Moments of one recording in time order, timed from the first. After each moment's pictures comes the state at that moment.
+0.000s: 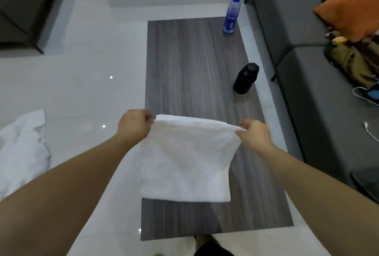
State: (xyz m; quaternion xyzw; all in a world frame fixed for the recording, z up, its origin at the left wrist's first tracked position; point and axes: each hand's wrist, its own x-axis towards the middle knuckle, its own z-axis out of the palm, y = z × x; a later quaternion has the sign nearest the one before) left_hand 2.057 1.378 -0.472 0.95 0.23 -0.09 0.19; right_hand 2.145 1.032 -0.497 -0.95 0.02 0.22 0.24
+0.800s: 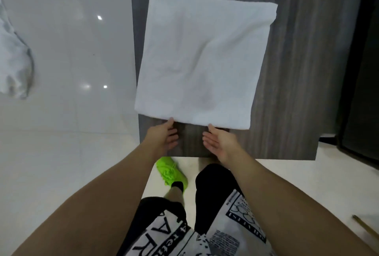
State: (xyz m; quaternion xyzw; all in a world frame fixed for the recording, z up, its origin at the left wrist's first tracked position) left_hand 1.864 1.258 -0.690 0.35 0.67 -0.29 0.59; right_hand 1.925 1.080 -0.686 -0.50 0.51 0.49 0.50
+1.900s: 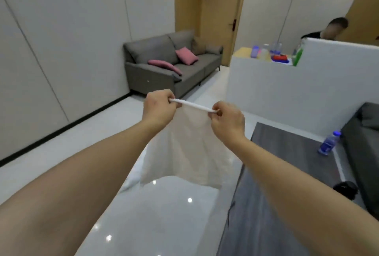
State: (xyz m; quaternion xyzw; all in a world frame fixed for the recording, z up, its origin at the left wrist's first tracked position) left_hand 1.666 1.578 -0.141 0.81 0.37 0.37 0.25; right_hand 1.811 1.432 -0.168 -0.81 -0.41 -0.10 0.40
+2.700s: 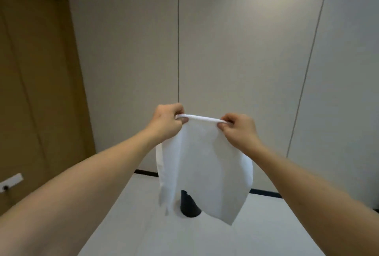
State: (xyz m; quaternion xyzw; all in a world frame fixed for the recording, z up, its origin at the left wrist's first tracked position) left_hand 1.043 1.798 0.032 0.56 0.72 0.41 -0.09; right_hand 1.246 1.917 0.012 -0.34 -0.82 0.15 0.43
